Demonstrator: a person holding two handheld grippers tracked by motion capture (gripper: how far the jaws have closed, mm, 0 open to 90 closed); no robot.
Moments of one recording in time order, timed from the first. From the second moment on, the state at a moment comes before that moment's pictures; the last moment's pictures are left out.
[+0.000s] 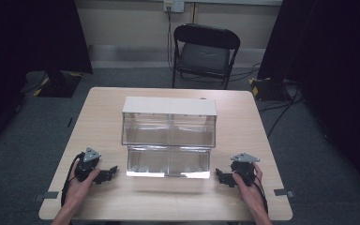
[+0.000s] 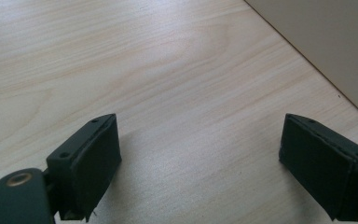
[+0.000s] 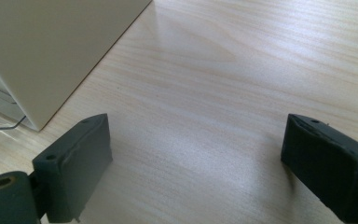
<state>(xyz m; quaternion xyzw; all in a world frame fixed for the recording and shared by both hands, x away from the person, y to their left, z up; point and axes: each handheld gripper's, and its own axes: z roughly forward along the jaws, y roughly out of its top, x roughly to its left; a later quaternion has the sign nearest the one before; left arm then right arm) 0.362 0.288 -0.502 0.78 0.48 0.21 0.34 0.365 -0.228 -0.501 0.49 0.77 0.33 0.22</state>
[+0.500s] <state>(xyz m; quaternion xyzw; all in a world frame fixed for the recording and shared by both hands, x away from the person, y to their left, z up) 0.362 0.288 -0.502 0.78 0.48 0.21 0.35 0.362 -0.230 -0.495 0.50 0.78 0.33 0.20</state>
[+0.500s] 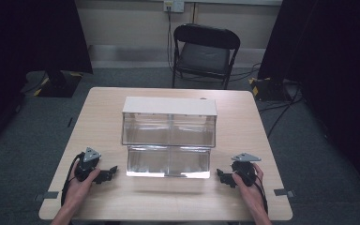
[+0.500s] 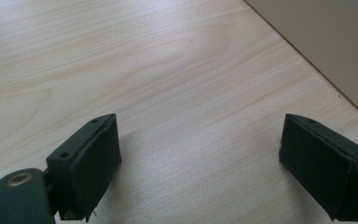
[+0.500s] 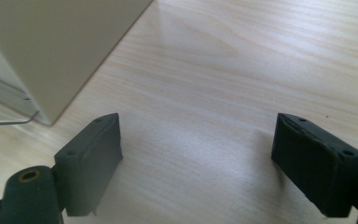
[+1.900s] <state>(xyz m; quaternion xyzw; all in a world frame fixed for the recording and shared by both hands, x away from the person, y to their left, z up) 0.362 0.288 -0.502 0.78 0.48 0.21 0.35 0.318 -0.202 -0.458 0.42 0.80 0.42 0.13</state>
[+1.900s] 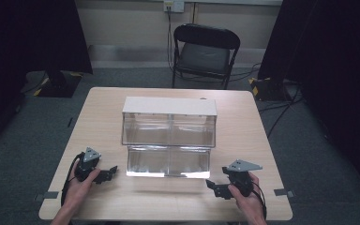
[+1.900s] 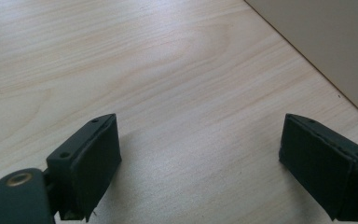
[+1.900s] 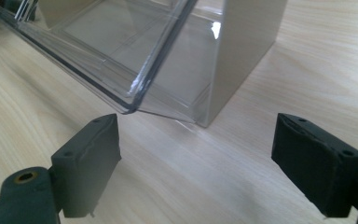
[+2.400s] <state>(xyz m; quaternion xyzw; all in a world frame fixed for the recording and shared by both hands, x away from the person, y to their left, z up) 0.362 0.288 -0.502 0.78 0.48 0.21 0.35 0.326 -0.180 -0.464 0.41 0.80 0.42 0.13</state>
